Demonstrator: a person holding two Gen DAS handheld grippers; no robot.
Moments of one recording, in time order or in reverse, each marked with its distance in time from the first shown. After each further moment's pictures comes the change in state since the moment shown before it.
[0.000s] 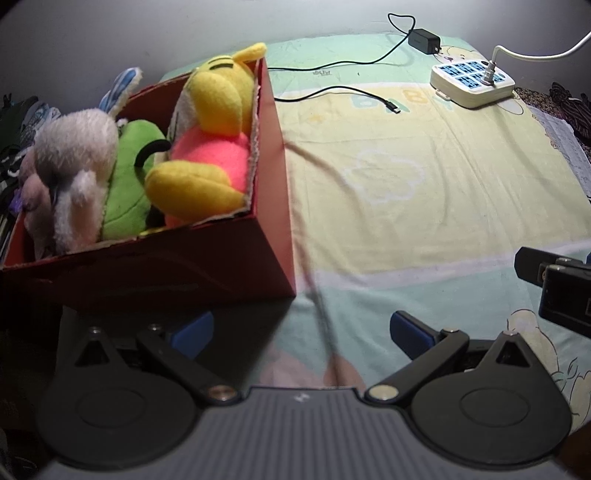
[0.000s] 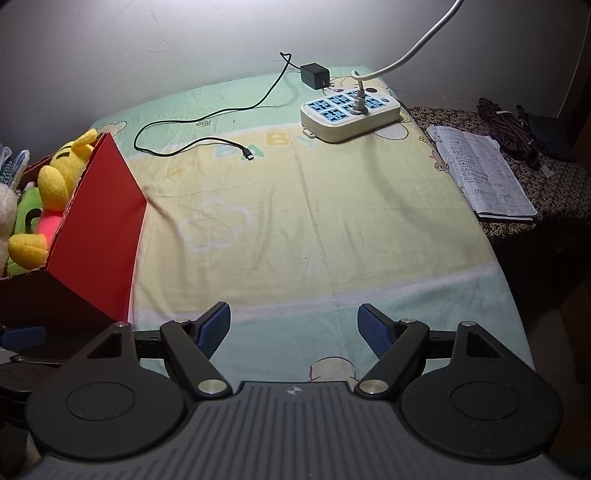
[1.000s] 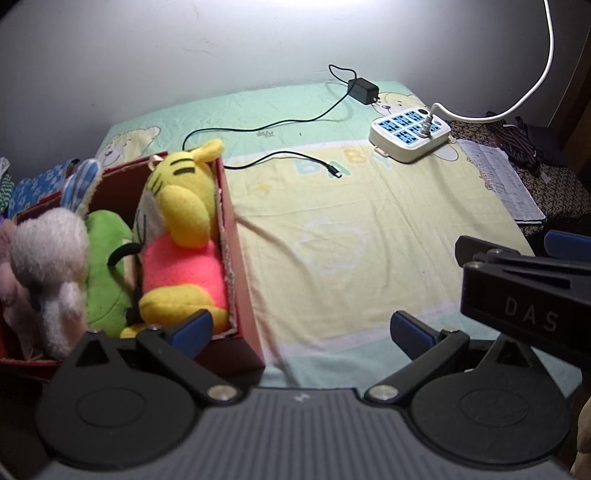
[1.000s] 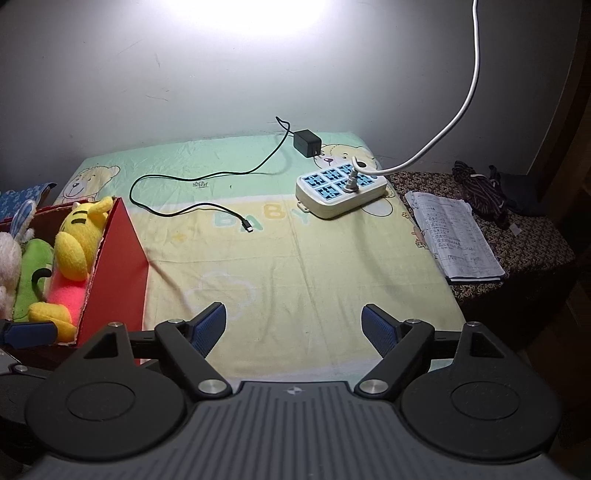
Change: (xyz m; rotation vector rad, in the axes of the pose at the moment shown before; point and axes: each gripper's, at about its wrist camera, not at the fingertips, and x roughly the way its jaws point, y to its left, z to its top) left arm -0.032 0.014 0.049 0.090 -0.106 -0.229; right arm -0.038 0.034 0.039 -0.015 -0.144 -0.148
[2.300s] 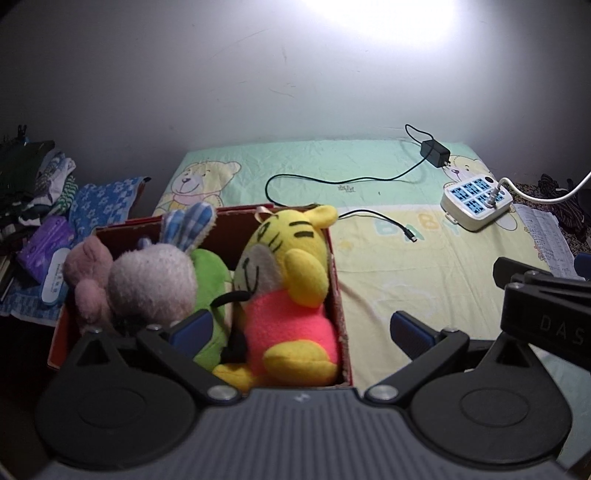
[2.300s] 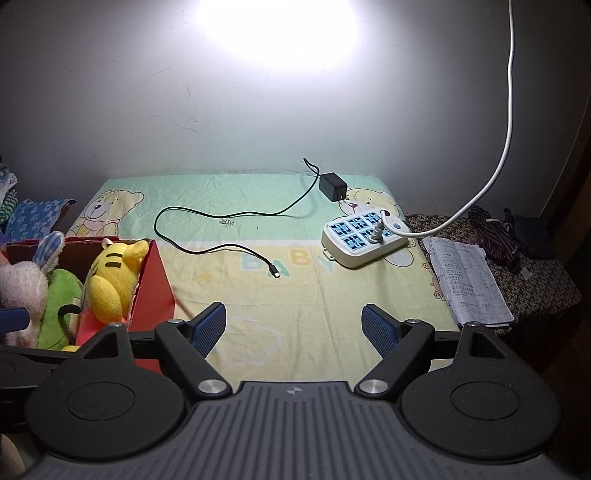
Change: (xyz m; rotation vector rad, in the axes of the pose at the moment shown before) left arm -0.038 0.059 0.013 -0.139 -0.143 0.172; right arm -0.016 0.041 0.031 -0.076 -0.101 0.066
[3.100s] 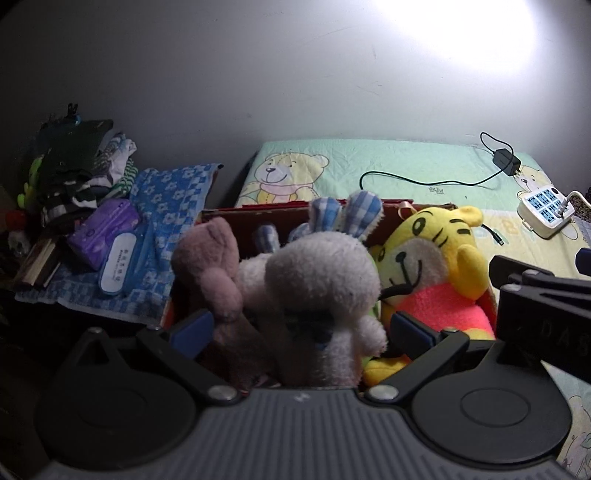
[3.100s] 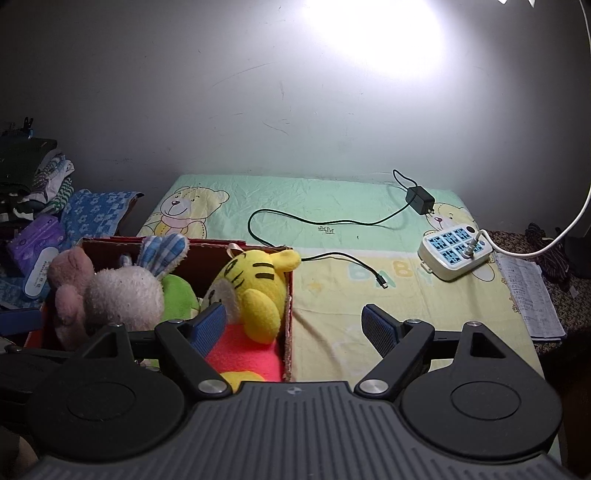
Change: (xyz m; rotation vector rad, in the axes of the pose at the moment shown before) left arm 0.000 0.116 -0.009 -0.040 0.007 0.112; right arm -0.006 0.122 0.001 -0.044 -0.006 0.118
